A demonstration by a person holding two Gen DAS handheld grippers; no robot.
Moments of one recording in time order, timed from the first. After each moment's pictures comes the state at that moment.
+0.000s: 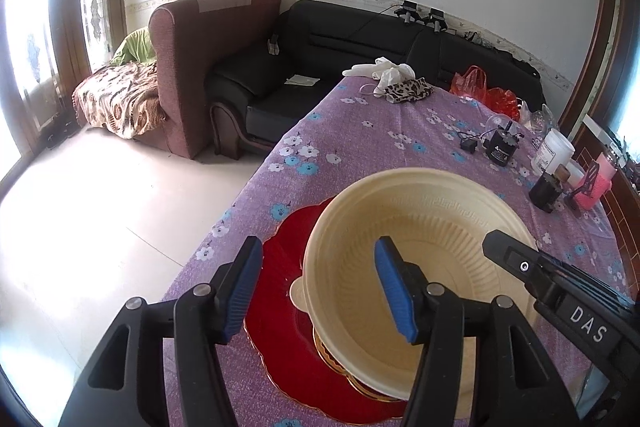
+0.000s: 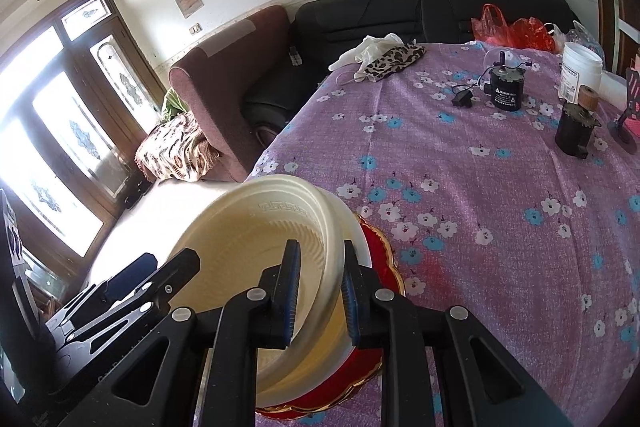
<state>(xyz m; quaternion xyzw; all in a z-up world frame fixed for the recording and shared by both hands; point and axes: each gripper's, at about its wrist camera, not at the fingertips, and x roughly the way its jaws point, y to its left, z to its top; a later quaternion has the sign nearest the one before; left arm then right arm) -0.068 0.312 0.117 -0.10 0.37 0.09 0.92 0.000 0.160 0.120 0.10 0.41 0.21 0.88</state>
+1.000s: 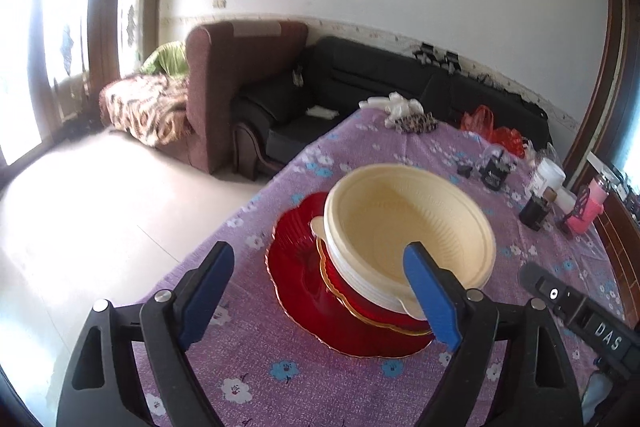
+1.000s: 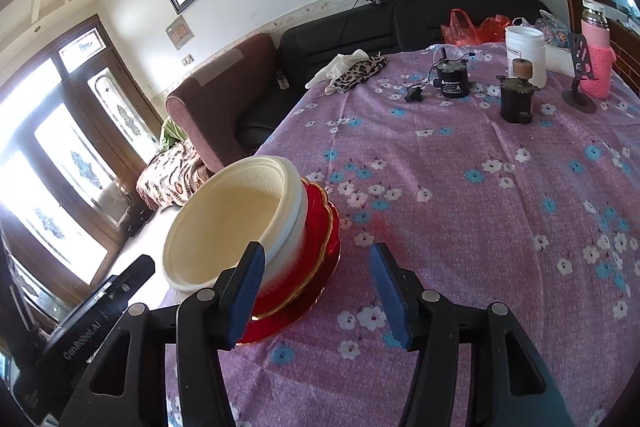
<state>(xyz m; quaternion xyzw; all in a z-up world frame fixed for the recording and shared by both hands) -0.156 0.286 0.133 -0.12 0.28 0.15 0.94 -0.074 0.086 0.118 0.14 0.36 0.19 0.90</state>
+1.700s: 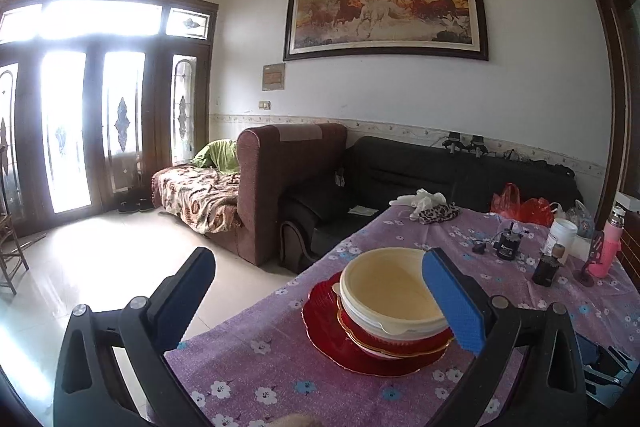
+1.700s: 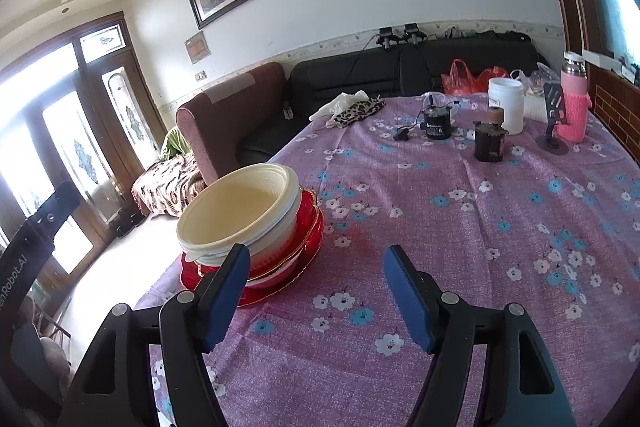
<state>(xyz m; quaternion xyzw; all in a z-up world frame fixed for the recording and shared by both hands) -0.234 0.228 0.179 -0.06 0.12 0.24 0.96 -0.144 0.064 0.137 0.08 0.29 0.19 0.93</state>
